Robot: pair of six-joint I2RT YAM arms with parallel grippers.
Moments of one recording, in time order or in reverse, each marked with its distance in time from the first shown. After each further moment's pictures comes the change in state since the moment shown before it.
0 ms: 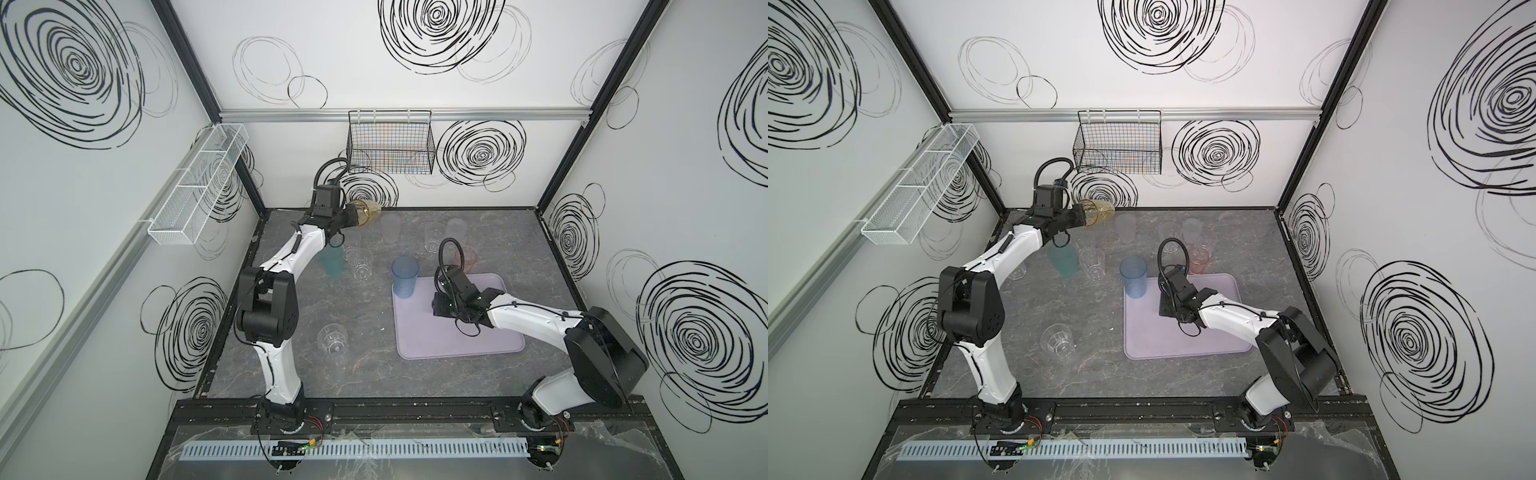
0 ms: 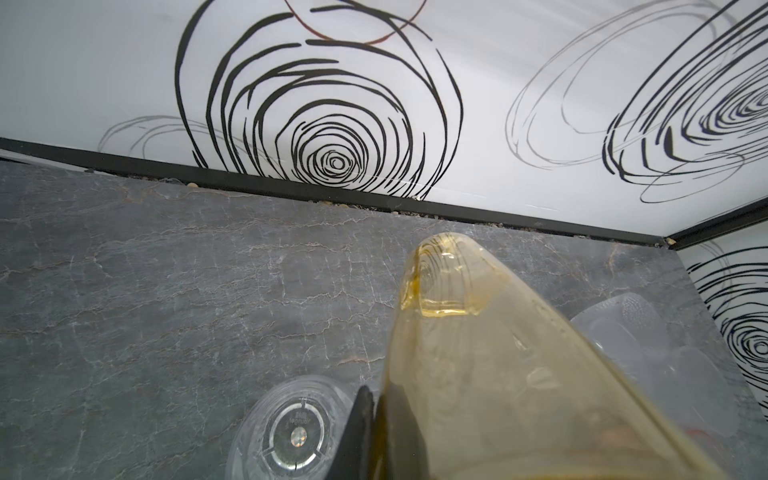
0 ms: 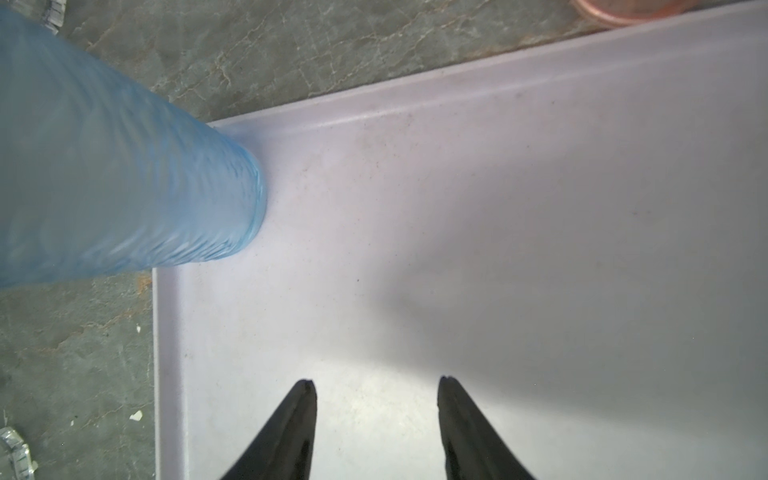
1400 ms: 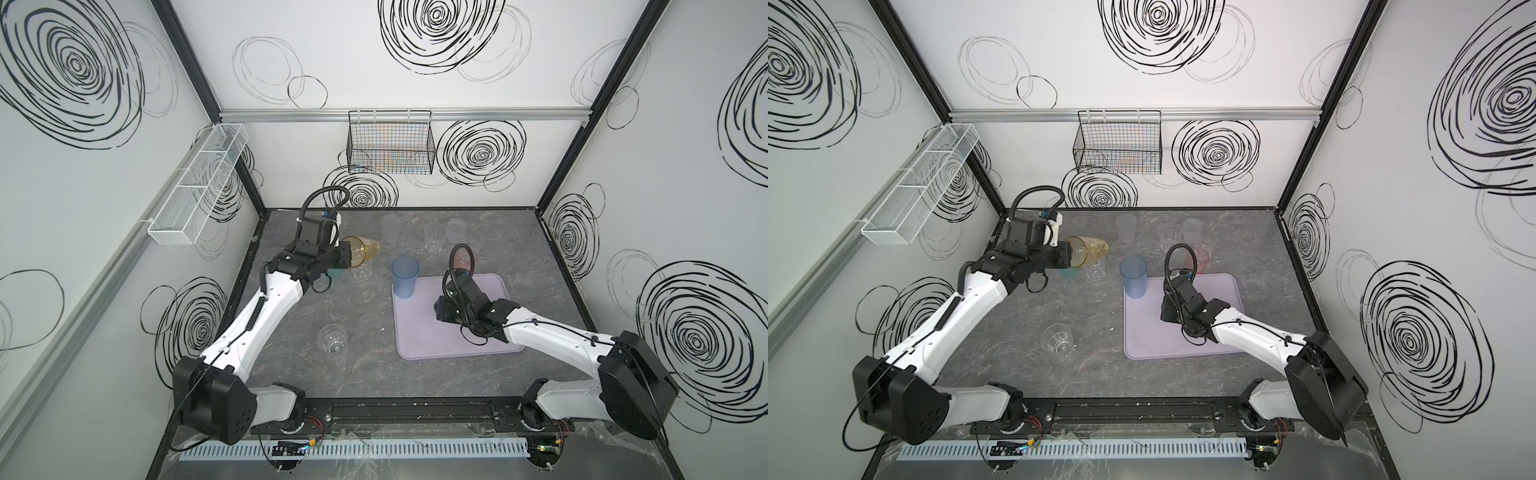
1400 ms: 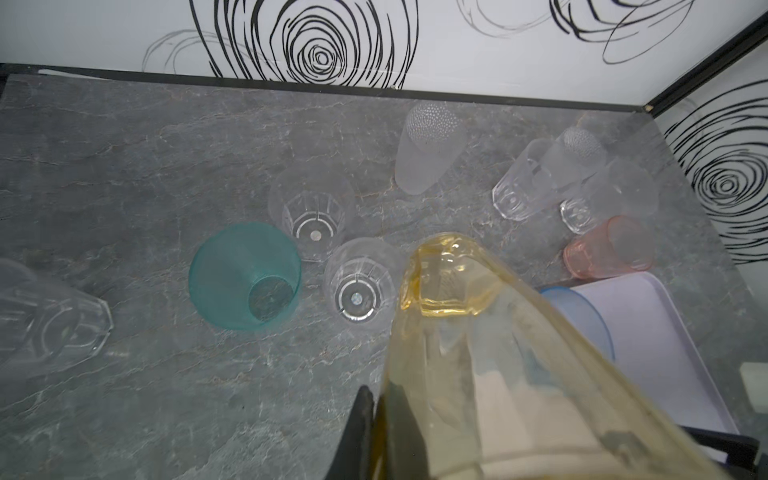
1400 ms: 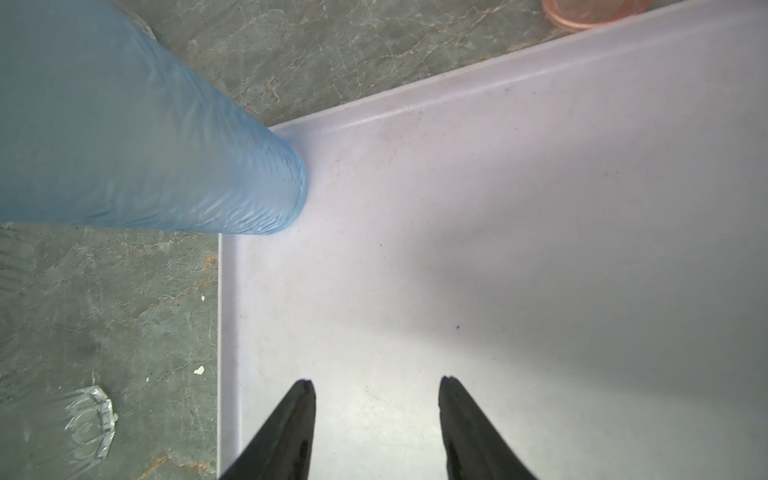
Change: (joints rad) left arm -0.138 -0.594 -0.359 -0.372 -0.080 0.089; right arm 0.035 -0.189 -0.092 -0.001 0.014 0.072
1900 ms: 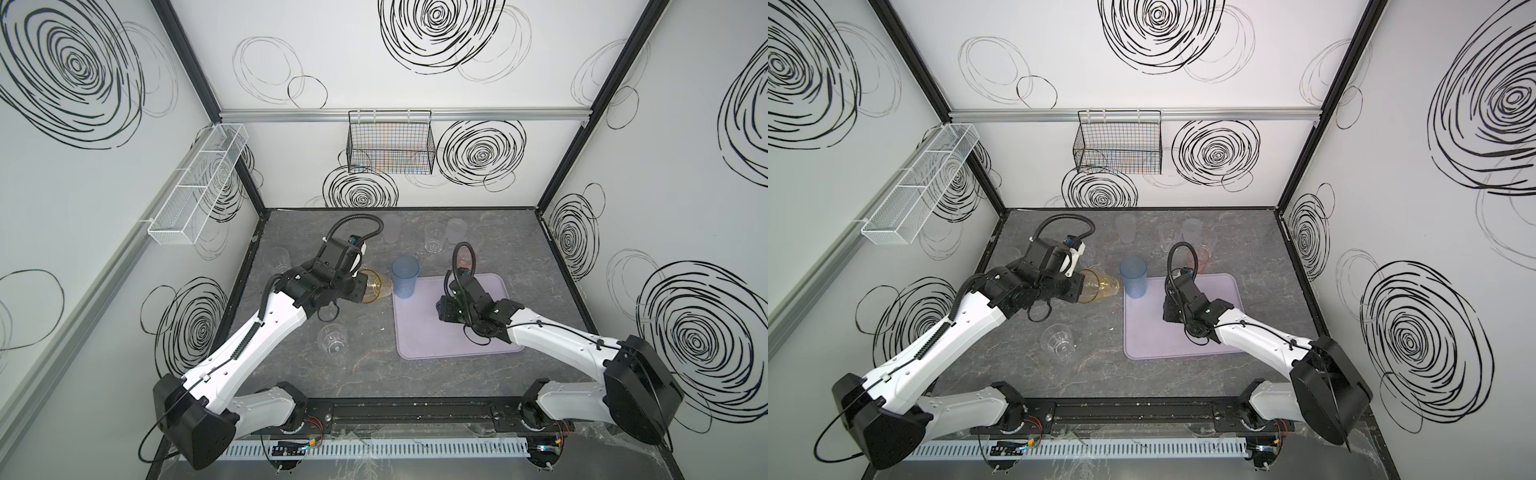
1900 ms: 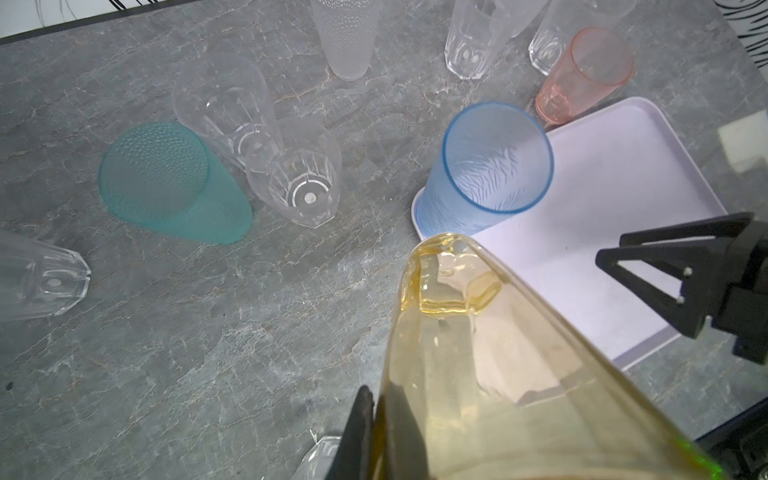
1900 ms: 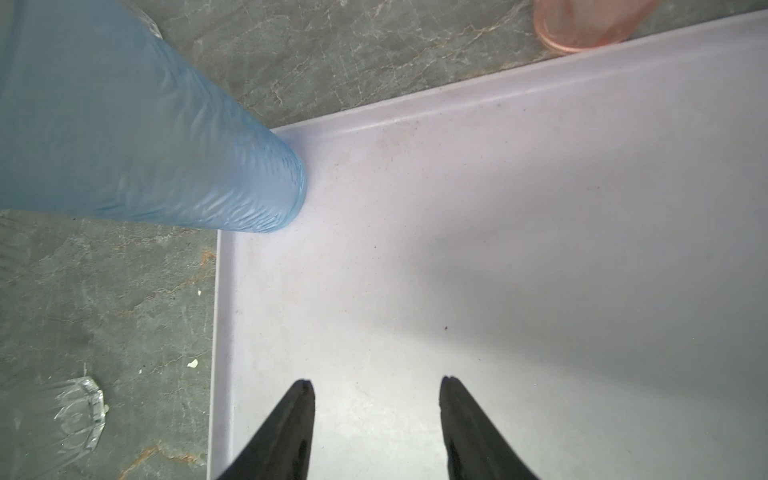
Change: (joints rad) left arm -0.262 -0.111 -0.032 -0.248 -0.111 0.026; right arm -0.011 -0.050 -0.017 -0.014 -0.005 -0.042
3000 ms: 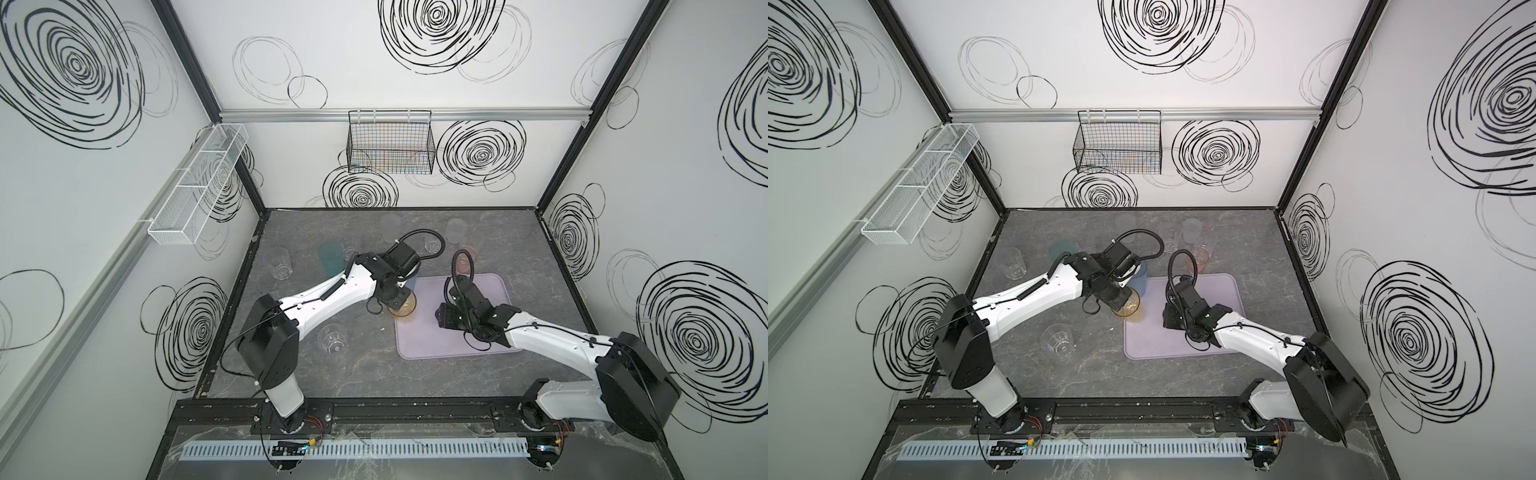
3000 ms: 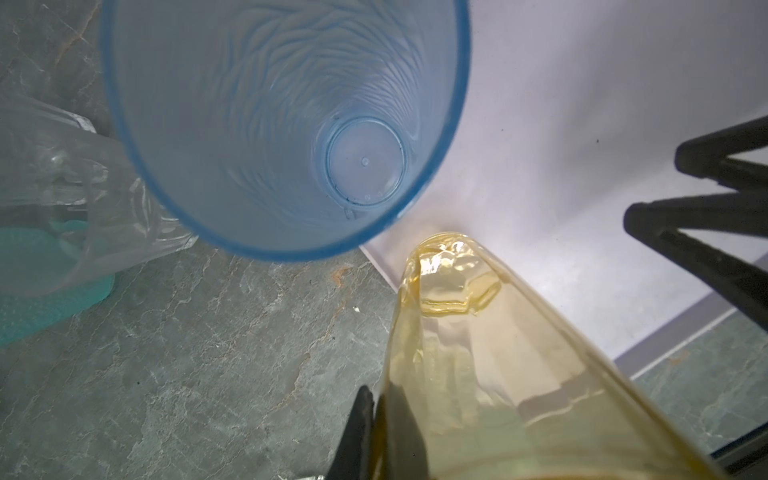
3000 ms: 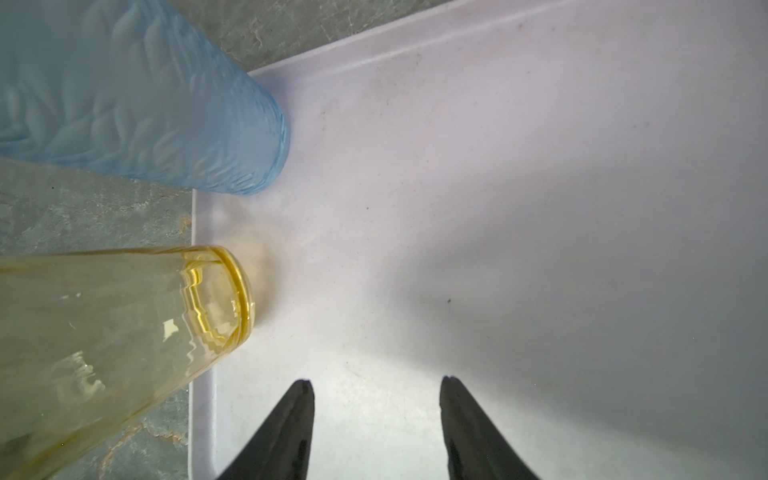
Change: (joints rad) left arm -0.203 0.533 0.244 -0.051 -0.039 0.121; right arm 0.000 0.045 -0.059 0.053 -0.061 0.011
